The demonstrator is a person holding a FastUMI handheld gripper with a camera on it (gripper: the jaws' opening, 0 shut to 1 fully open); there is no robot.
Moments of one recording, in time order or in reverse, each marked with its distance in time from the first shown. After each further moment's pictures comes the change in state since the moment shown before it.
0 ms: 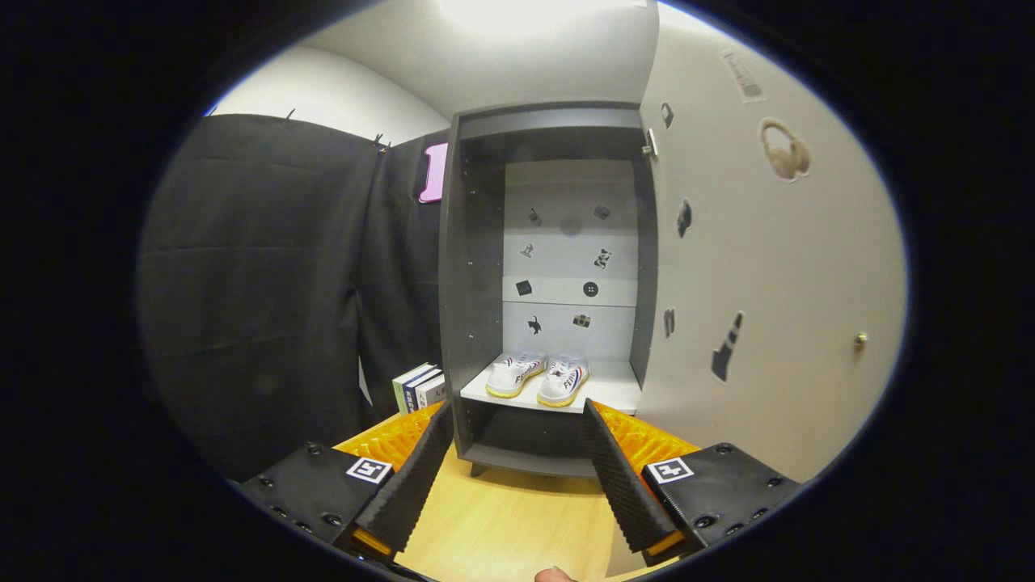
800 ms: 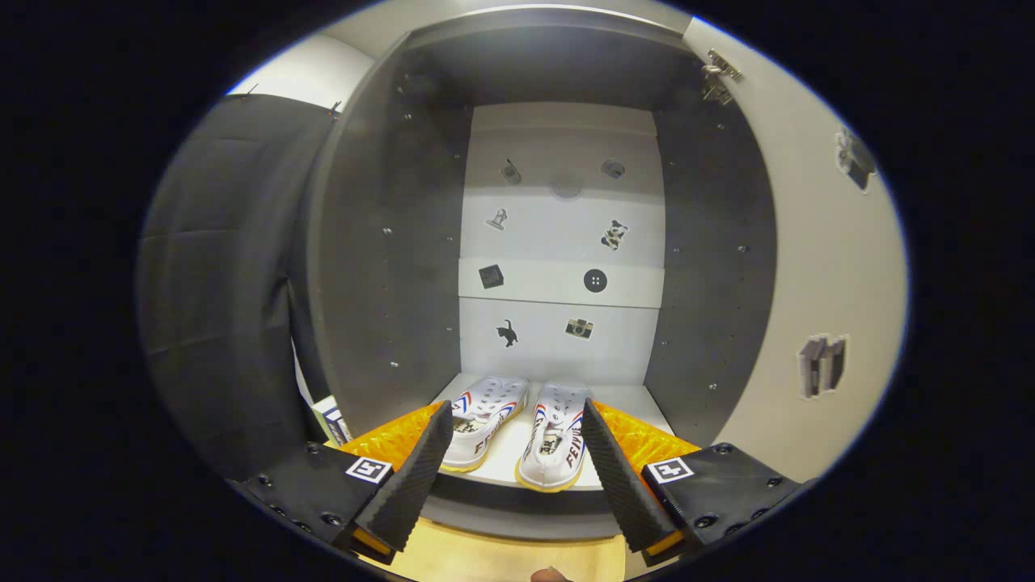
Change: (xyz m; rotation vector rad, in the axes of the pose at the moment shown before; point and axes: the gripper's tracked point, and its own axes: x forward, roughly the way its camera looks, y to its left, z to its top) arm 0.238 -0.020 0.002 0.007 0.054 -0.096
